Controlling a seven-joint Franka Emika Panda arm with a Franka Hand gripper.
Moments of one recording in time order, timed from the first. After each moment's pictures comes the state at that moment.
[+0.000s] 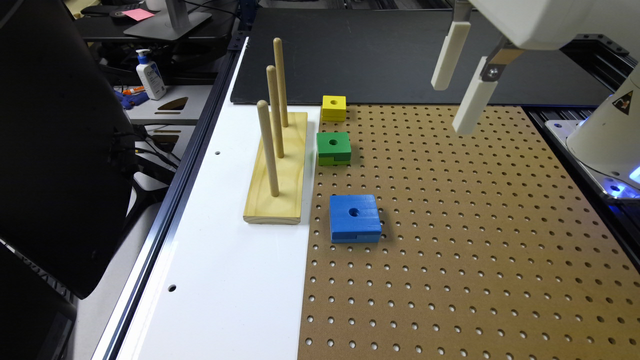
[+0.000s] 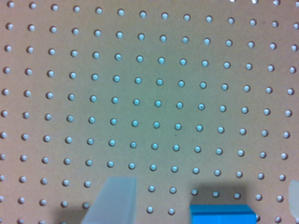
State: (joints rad) arm 0.17 -0.29 0.14 -2.59 0.04 2.34 1.05
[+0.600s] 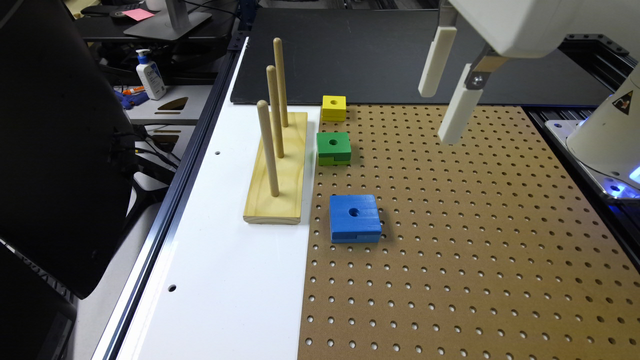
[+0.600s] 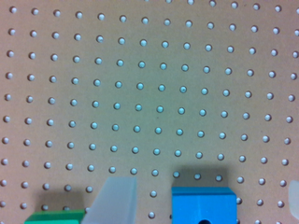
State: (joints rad) arm 0.17 -0.21 0.16 -2.51 0.04 2.34 1.07
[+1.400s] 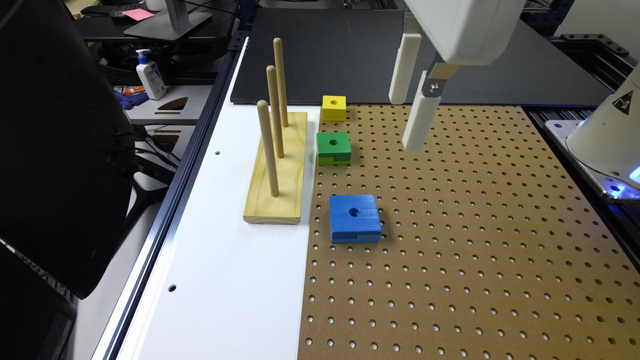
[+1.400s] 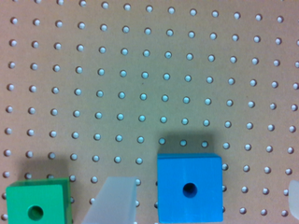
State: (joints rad) arm 0.16 -0.10 0.16 -2.40 0.04 2.34 1.07
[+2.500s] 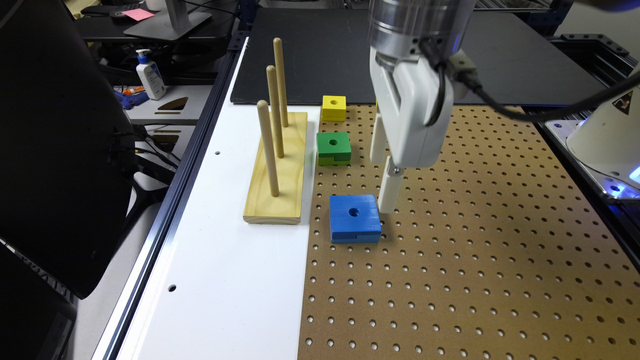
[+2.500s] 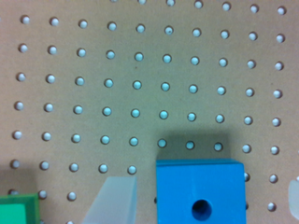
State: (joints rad) arm 0.16 0.15 0.15 -2.40 0.03 2.56 1.07
